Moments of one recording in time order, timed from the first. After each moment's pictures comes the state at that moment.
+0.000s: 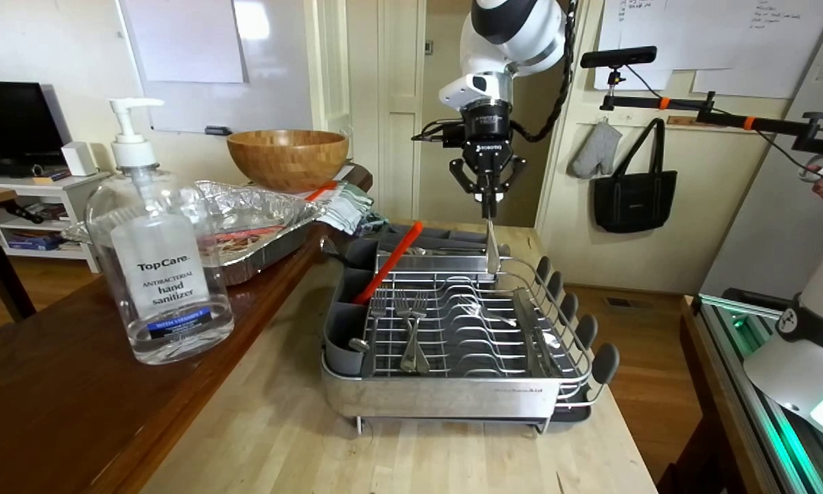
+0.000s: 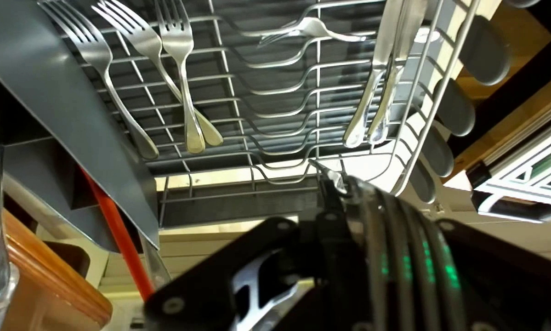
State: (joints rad) arm -0.11 0.16 -0.01 -2.02 0.46 1.80 -2.24
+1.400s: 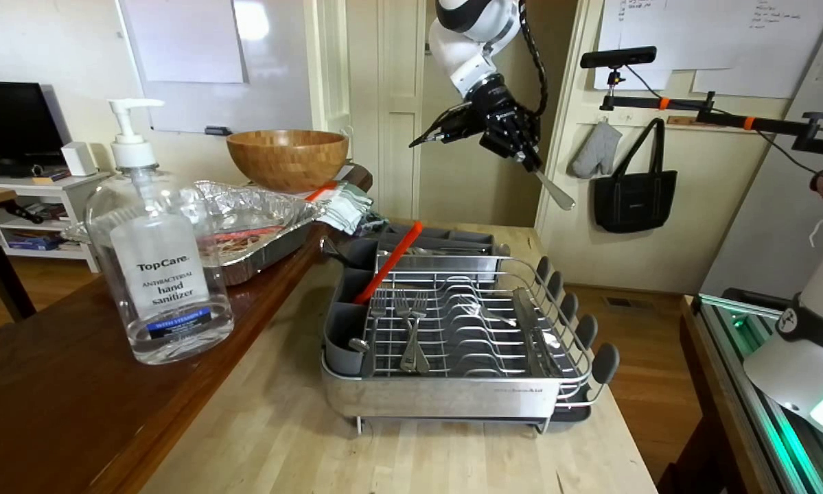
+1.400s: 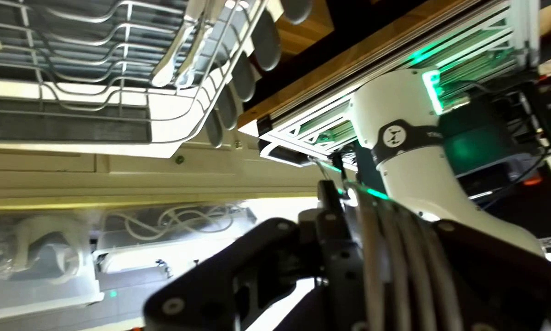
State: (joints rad) arm -0.23 0.46 -0.03 -1.47 0.19 1.08 -2.63
